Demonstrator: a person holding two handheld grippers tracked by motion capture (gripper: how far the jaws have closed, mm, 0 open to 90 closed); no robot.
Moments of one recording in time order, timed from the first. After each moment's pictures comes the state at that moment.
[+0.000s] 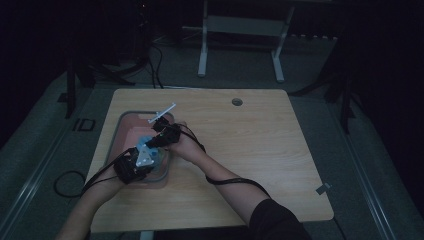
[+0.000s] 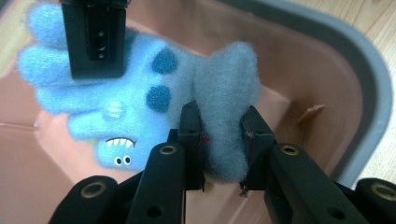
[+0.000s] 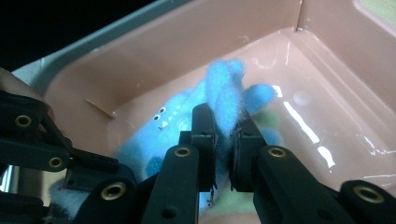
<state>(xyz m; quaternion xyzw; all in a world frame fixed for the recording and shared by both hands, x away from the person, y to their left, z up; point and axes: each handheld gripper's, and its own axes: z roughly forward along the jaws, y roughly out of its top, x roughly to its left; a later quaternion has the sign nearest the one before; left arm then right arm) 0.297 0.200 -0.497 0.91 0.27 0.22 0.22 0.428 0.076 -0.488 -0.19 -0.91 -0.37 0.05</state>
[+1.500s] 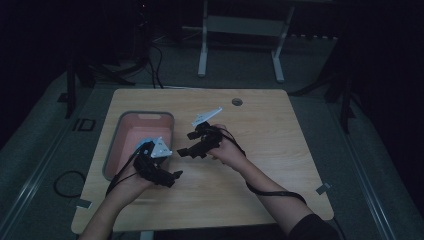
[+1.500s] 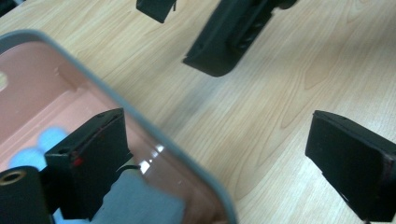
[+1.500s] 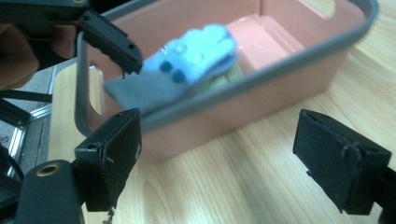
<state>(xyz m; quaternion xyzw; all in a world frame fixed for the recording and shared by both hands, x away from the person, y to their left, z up) 0.291 0.140 -0.462 0.87 0.32 0.17 0.35 0.411 -0.047 -0.469 -0.18 -0.89 -0.42 0.04</state>
